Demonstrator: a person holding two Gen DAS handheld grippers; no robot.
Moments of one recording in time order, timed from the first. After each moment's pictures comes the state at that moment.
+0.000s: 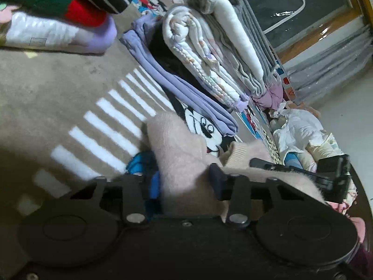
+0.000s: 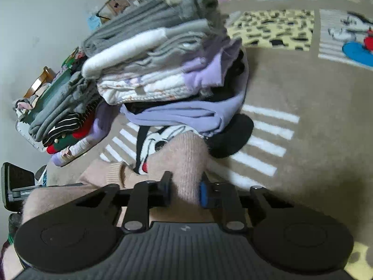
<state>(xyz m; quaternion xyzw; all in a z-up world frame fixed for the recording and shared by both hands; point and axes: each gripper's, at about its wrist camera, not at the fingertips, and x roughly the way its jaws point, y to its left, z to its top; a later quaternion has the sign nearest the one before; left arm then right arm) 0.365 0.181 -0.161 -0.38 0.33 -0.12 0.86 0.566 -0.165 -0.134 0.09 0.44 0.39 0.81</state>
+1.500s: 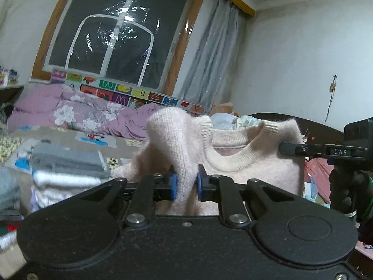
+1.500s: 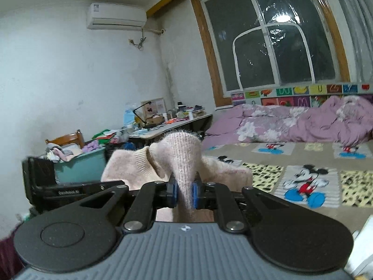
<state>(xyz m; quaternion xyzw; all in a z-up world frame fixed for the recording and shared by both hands) 0.263 0.062 0.115 -0.11 0.11 -0.28 0.95 0.285 -0.307 0.151 0.07 0.13 0.36 0.92</state>
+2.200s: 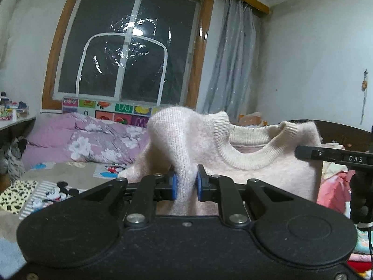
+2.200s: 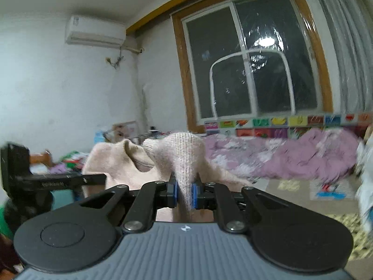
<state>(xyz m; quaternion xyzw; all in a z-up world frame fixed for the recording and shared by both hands) 0.392 0.019 0.185 -0.06 0.08 -0.21 0.97 0.420 -0.317 0.214 0.04 0.07 0.29 0.95</state>
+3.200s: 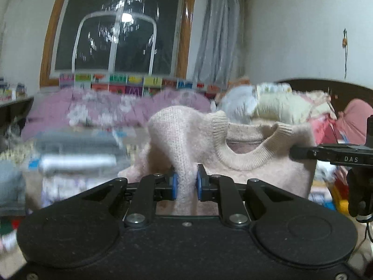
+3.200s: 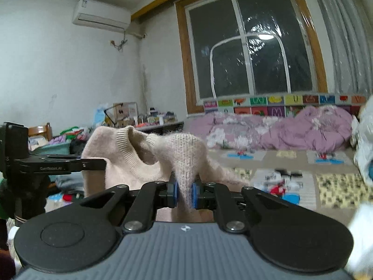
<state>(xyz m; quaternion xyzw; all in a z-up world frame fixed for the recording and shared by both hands) 0.250 0.027 0.011 -0.02 0.14 -0.23 0.96 0.306 -0.317 0.012 0.04 0.09 0.29 0.95</state>
